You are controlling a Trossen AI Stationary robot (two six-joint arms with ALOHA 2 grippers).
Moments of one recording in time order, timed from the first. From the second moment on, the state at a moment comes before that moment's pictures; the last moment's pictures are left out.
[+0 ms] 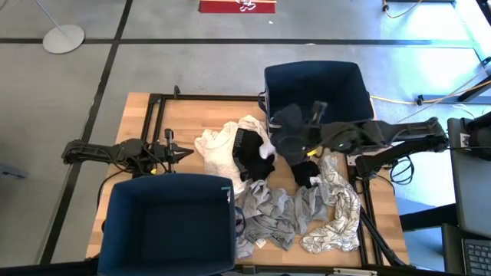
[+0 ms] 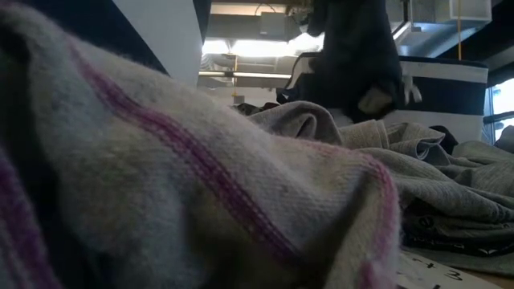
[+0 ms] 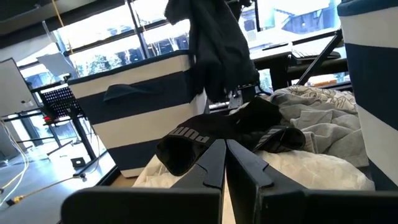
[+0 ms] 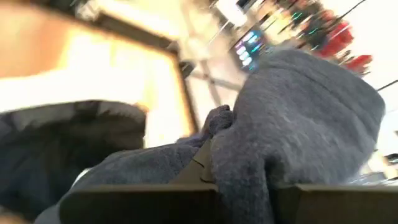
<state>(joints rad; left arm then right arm) -0.10 0.01 0.01 0.06 -0.28 0.27 0.17 1.15 1.29 -0.60 0.71 -0.36</state>
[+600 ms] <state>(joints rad) -0.10 0.01 0.01 0.06 -0.28 0.26 -0.37 1.06 1.30 -0.28 0.60 -0.69</state>
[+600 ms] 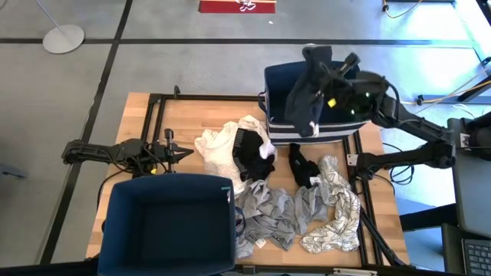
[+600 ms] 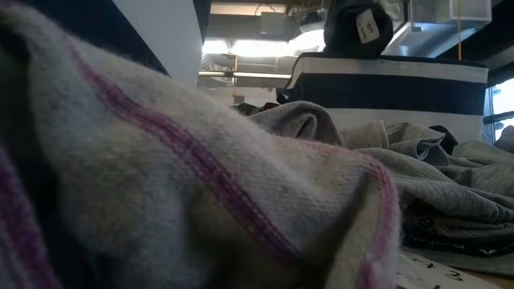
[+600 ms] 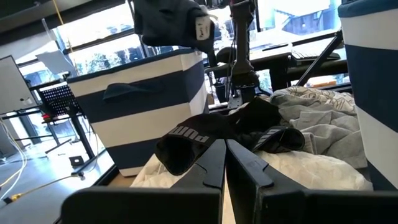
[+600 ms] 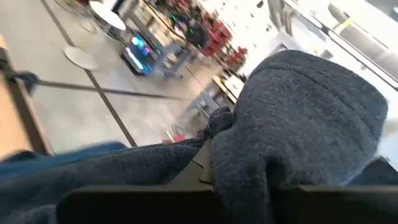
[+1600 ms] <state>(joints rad) -0.10 0.01 0.01 0.06 -0.28 0.24 -0.72 1.31 1.30 -0.71 0.10 -0.35</state>
